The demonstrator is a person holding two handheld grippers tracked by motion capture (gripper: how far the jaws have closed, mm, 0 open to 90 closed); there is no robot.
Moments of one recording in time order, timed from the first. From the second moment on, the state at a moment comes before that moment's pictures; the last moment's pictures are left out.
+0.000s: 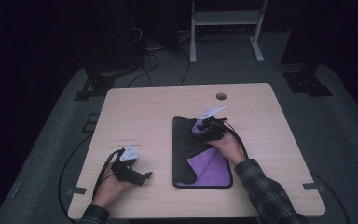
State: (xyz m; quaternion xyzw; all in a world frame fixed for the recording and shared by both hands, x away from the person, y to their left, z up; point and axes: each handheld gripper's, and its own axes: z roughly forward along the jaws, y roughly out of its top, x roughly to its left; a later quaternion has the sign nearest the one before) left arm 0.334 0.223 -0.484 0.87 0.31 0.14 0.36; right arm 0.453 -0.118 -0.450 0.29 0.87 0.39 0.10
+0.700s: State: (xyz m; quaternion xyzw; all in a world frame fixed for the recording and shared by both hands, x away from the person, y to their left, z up) left arm 0.333 0.223 -0.483 0.87 0.31 0.14 0.36; right arm 0.456 -0.122 -0.448 0.29 0.86 0.38 0.15
